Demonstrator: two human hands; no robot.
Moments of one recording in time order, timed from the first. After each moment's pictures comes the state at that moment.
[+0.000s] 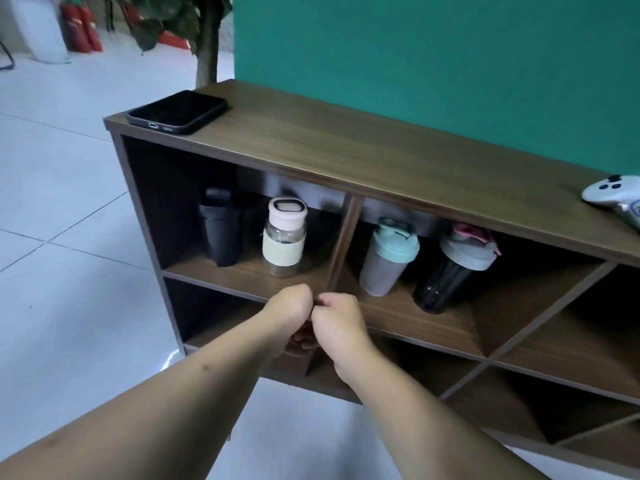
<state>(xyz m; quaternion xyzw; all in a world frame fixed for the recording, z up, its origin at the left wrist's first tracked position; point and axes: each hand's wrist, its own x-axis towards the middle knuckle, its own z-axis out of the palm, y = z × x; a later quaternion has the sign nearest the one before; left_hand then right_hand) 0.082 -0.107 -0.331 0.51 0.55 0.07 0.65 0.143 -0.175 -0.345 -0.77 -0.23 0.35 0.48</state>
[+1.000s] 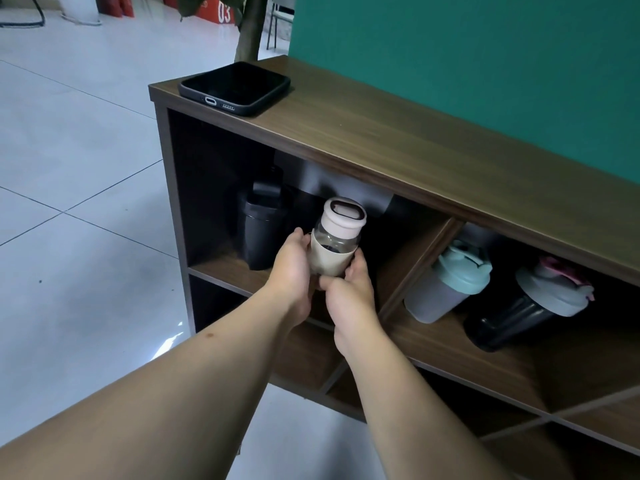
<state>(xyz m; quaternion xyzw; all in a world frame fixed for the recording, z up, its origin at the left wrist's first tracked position) 0.084 0.001 -0.352 0.29 0.42 0.32 0.80 0.143 -0.061 -0.374 -0.72 -0.23 0.34 0.57</state>
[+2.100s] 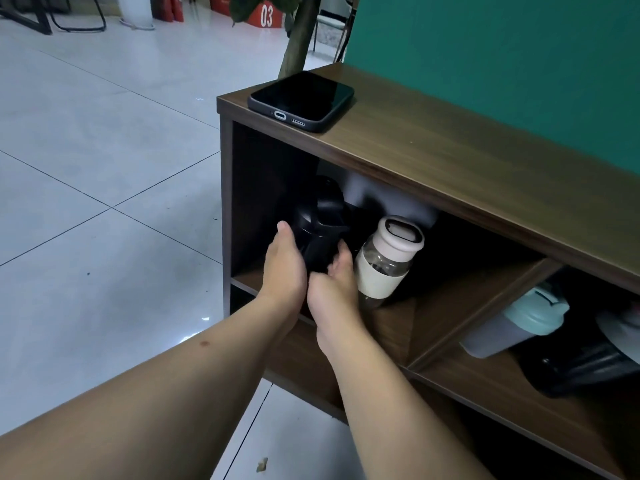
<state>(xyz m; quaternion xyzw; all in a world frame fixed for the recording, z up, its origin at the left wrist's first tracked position) 0.025 0.047 -0.364 0.36 0.46 0.45 0.67 0.081 0.011 -0.379 -0.67 -0.25 0.38 0.59</state>
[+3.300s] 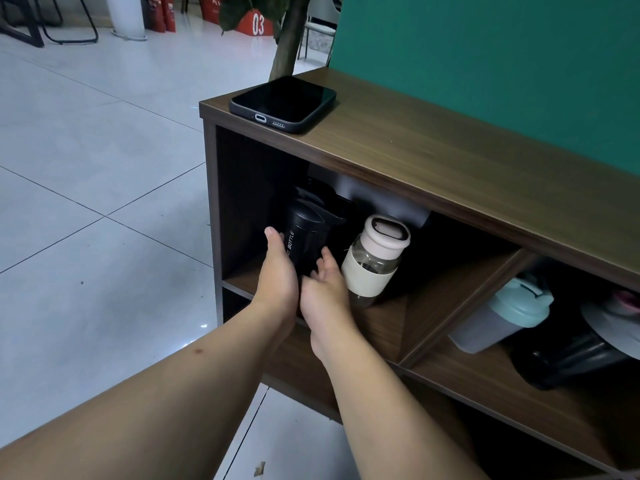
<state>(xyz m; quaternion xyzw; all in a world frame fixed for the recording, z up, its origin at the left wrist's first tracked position) 0.037 0.040 -0.374 0.28 0.42 0.45 0.74 0.085 0.000 -0.375 -0.66 -0.26 0.41 0.58</state>
